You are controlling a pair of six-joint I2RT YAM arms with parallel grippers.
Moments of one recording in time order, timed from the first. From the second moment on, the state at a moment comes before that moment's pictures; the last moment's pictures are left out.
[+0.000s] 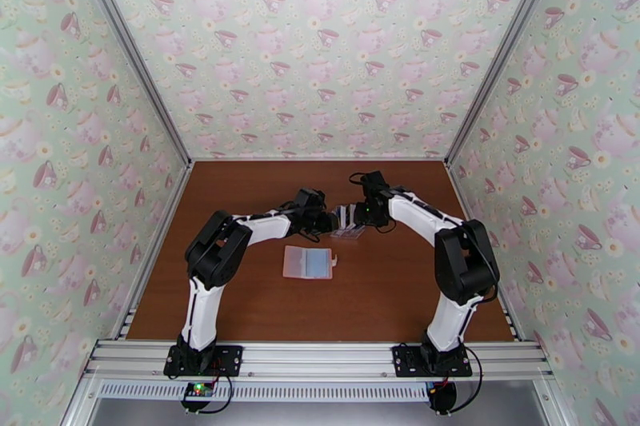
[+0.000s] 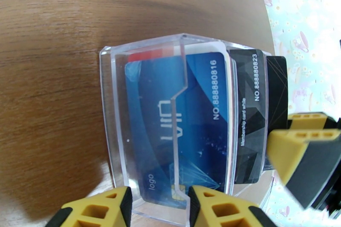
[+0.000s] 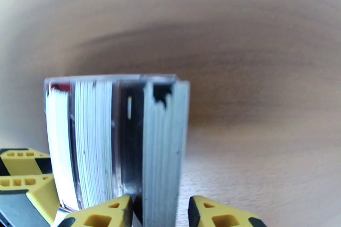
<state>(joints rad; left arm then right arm) -0.62 2.11 1.34 -0.04 0.39 -0.78 0.37 1.83 1.33 -0.67 0.01 0.36</state>
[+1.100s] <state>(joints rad) -0.62 2.11 1.34 -0.03 0.39 -0.78 0.37 1.80 1.36 -0.70 0.07 0.36</state>
